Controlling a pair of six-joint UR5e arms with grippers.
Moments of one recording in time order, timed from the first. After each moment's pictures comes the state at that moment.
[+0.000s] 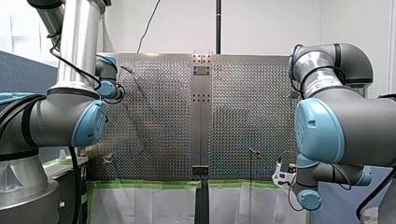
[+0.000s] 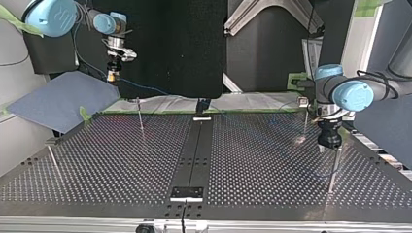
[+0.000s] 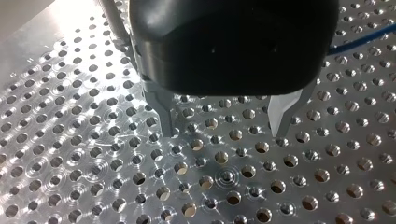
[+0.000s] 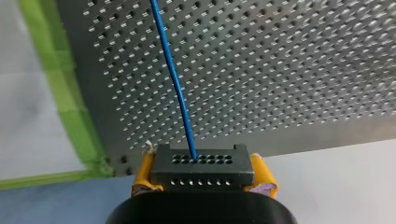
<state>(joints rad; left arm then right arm) 0.22 -1.80 -1.84 -2.62 -1.55 -2.14 1.63 -0.50 1.97 -1.54 1.44 1.72</state>
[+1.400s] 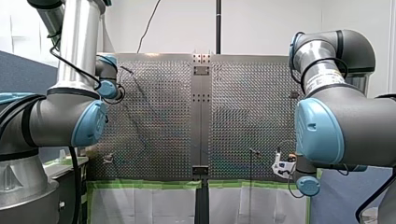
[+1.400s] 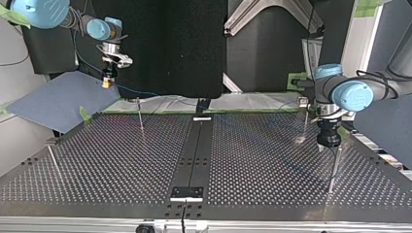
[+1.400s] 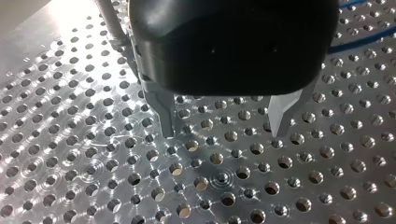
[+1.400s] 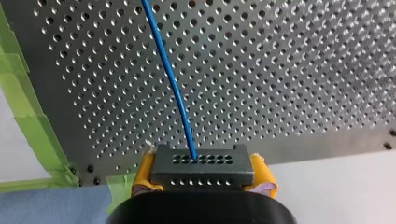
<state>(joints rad) 0.22 -1.80 -1.84 -2.62 -1.55 -2.14 1.63 -0.60 1.95 -1.43 1.44 1.69</state>
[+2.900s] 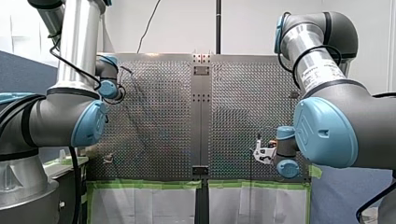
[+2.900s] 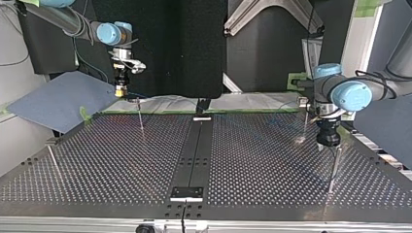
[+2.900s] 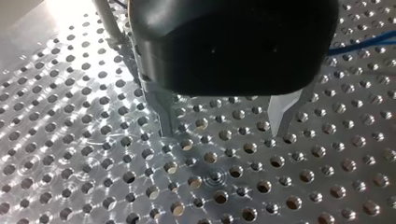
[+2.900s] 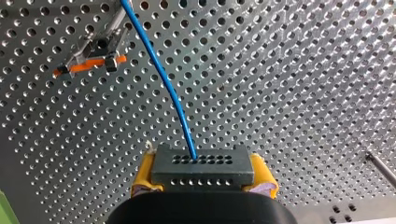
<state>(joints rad) 0.21 -1.80 -1.84 -2.64 -1.57 -2.13 1.79 -0.73 1.94 -1.32 1.52 1.63</state>
